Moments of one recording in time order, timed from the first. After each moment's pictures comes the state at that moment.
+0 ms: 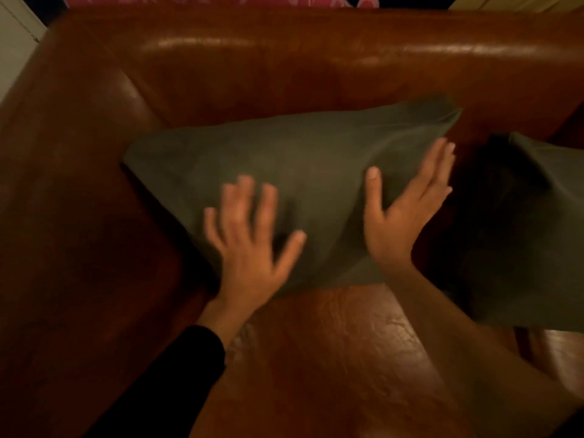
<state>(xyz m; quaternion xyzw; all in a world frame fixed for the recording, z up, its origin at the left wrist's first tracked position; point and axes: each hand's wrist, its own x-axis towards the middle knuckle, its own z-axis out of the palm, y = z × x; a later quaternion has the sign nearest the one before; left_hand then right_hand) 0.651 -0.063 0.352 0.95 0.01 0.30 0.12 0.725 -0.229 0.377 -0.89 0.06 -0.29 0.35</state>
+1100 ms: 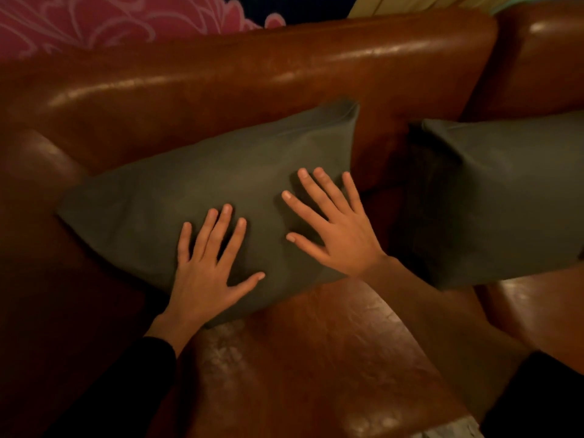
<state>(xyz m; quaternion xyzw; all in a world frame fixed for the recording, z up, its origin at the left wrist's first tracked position) 0.675 -0.031 0.339 0.96 -0.20 0.22 0.00 0.725 -0.276 0.364 -0.93 -0.28 -0.23 0.08</state>
